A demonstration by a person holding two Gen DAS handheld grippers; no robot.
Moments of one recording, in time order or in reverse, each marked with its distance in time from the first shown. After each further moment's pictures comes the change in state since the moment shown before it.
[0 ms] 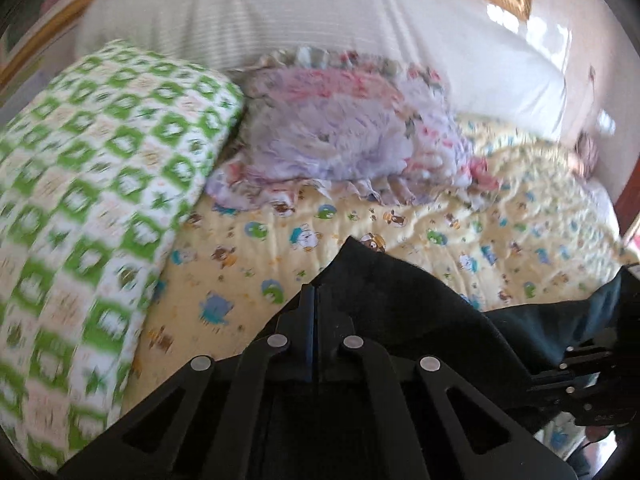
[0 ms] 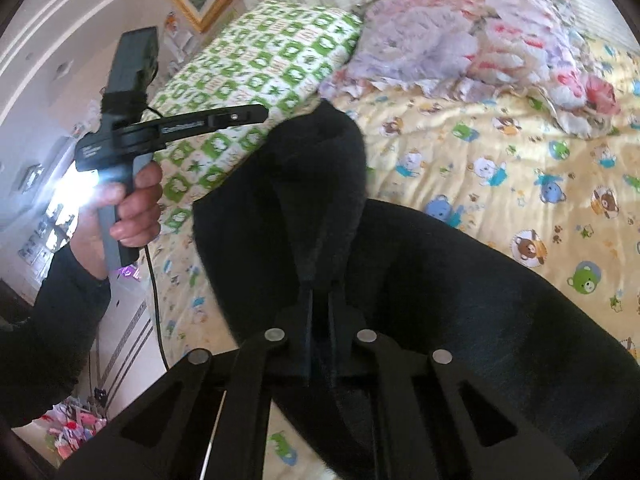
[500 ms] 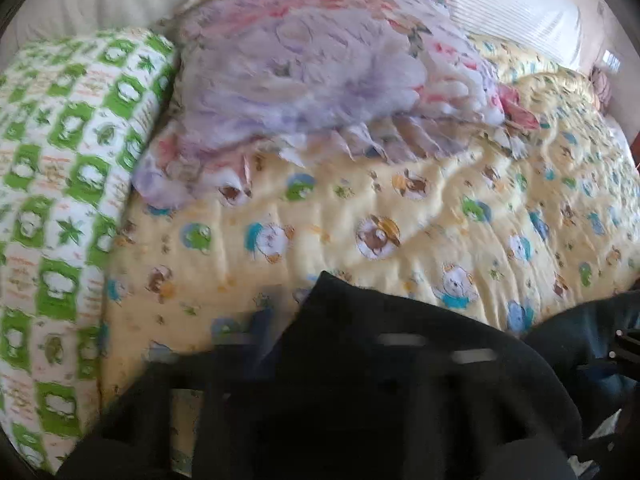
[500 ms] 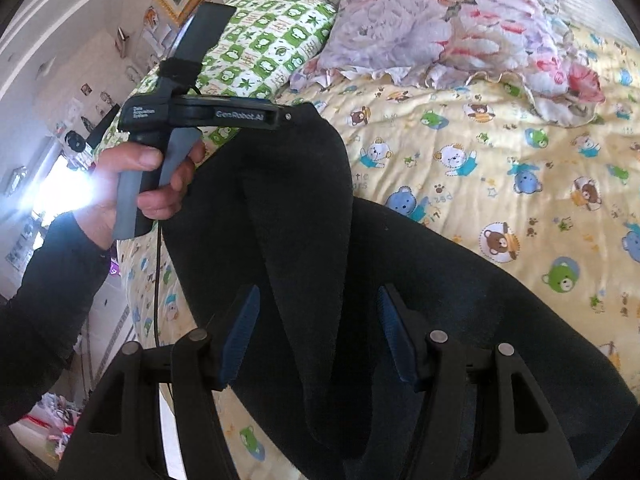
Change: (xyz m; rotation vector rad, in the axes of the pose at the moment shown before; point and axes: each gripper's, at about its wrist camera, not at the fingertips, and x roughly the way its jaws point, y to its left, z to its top) left arm 0.128 -0.033 0.034 0.149 0.260 0.054; right arm 0.008 -0.031 0.002 0.067 0.044 -0.063
